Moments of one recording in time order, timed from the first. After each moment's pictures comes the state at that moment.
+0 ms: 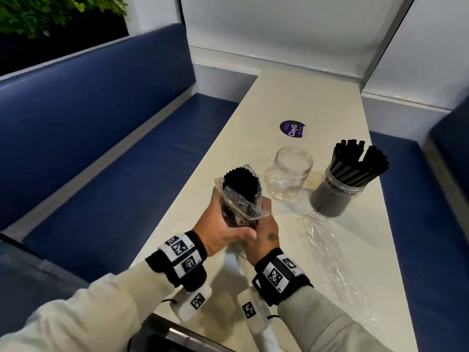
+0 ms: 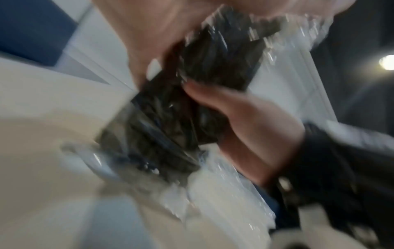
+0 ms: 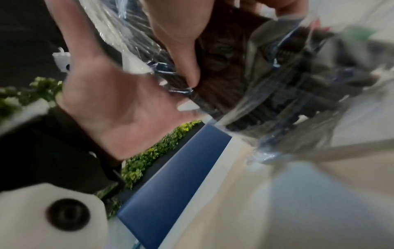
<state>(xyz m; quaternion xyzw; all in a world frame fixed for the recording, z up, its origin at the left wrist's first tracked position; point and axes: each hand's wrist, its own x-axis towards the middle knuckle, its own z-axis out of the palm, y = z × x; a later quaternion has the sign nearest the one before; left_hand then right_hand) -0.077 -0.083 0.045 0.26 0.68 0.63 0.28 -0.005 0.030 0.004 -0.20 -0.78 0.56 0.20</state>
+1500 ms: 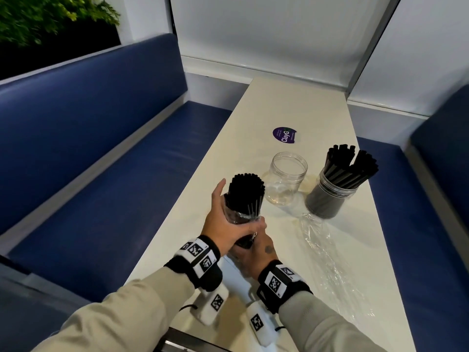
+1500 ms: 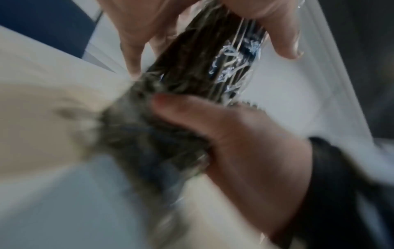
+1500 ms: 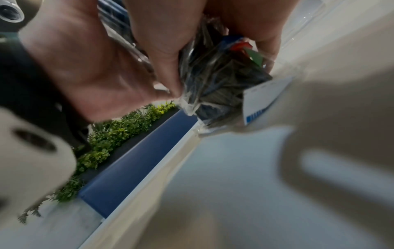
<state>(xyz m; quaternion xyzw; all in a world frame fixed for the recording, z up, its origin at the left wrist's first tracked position) -0.082 -0.066 0.006 0.19 0.72 0.63 0.21 -0.001 0.020 -0.028 -0.29 -0.78 0.55 0.08</state>
